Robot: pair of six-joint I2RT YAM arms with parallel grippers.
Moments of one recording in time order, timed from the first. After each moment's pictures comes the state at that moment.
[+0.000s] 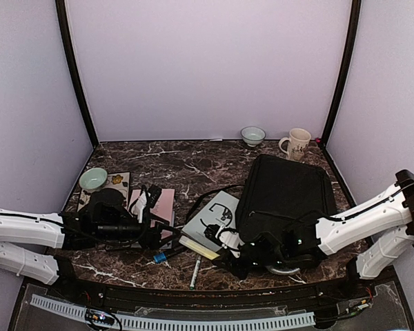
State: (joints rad) left arm -0.94 1.06 0.42 0.19 0.20 -0.41; right arm 1.35 1.48 0.69 0.07 0.09 0.18
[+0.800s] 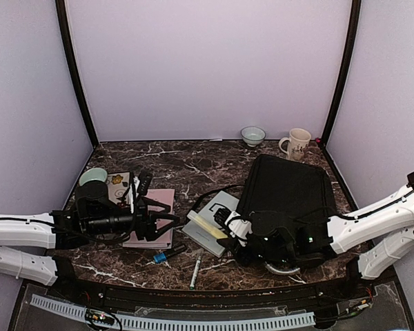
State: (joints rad) left arm -0.94 0.97 0.44 0.28 0.23 -0.39; right arm 1.35 1.38 0.65 0.16 0.35 0.08
